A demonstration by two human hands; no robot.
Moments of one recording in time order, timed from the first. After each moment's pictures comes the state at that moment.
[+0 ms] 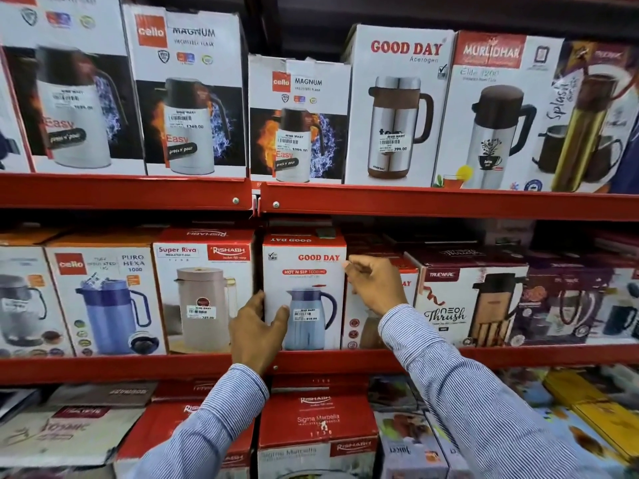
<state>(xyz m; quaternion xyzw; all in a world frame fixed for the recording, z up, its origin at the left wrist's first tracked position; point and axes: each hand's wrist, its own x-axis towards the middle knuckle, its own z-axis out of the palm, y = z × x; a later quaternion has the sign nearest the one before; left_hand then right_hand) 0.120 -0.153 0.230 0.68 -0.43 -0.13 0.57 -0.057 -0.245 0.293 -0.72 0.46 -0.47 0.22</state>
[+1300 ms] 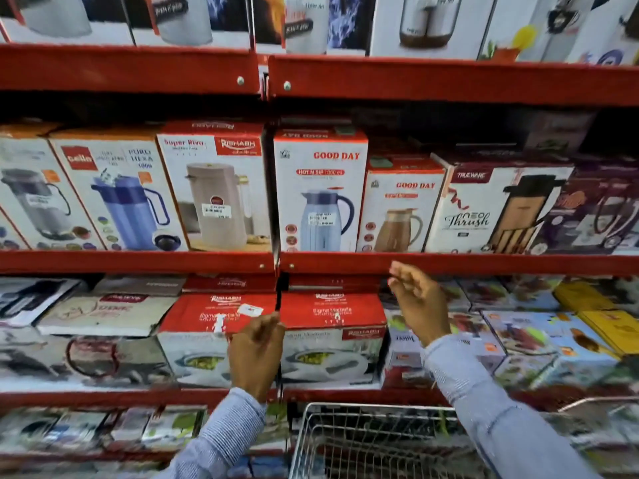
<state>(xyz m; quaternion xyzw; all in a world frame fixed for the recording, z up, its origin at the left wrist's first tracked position) 0.102 -0.048 0.093 0.71 -0.38 -0.20 0.56 -0.121 -0.174 0.136 -0.64 0.50 -0.46 0.37</state>
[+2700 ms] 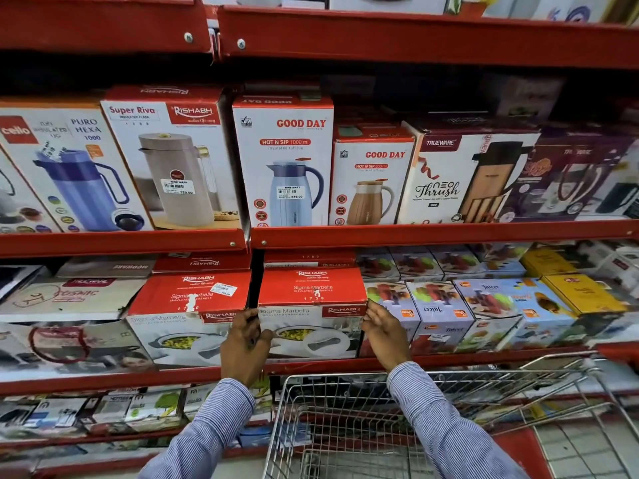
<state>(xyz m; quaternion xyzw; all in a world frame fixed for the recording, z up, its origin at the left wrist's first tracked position) 0.089 -0.053 0.038 0.75 -0.36 -0.29 0.47 -0.140 -0.136 0.038 -0.56 0.56 -0.35 0.50</state>
